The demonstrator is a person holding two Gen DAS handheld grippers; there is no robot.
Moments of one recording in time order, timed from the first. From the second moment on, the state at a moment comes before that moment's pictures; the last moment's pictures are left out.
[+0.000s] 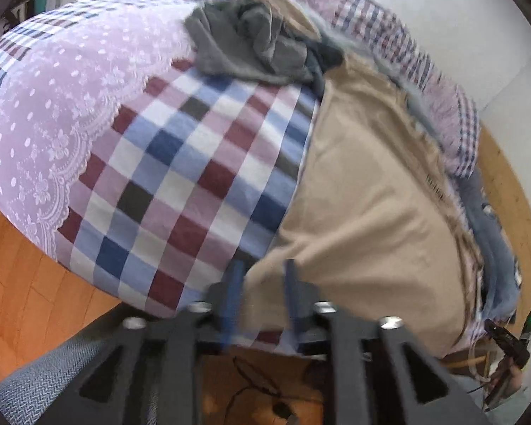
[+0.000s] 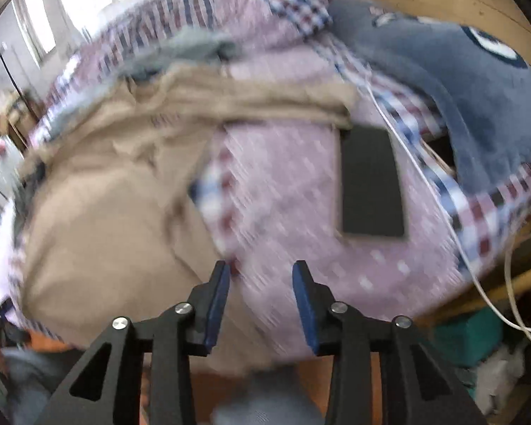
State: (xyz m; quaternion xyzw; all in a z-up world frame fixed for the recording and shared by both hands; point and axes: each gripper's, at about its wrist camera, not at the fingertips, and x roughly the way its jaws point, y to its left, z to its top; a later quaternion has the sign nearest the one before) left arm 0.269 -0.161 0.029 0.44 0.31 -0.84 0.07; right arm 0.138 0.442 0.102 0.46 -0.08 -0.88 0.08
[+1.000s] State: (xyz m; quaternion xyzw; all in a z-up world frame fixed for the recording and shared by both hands) left arm 0.207 -0.100 0.051 0.36 0.27 -0.89 -0.02; right arm 0.048 0.386 0.067 0.40 -0.16 -0.90 0.11
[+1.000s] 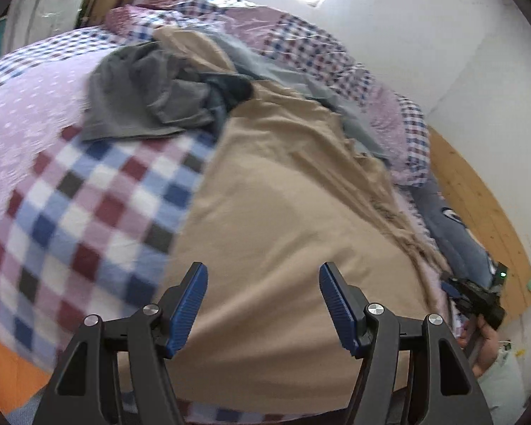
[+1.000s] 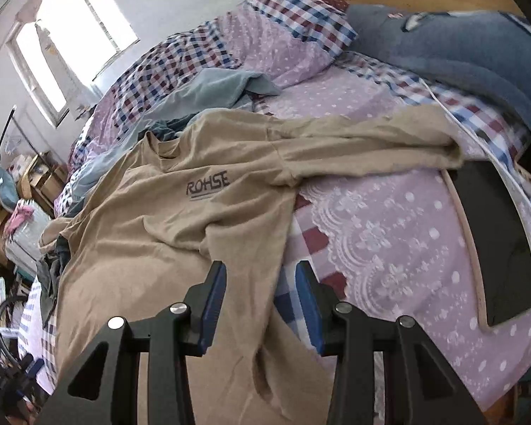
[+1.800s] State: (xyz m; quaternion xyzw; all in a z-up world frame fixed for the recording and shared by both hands) left arm 0.010 -0.042 0.067 0.27 0.27 -0.92 -0.11; right arm -0.189 0.240 0.175 0.35 0.17 -0.89 0.22
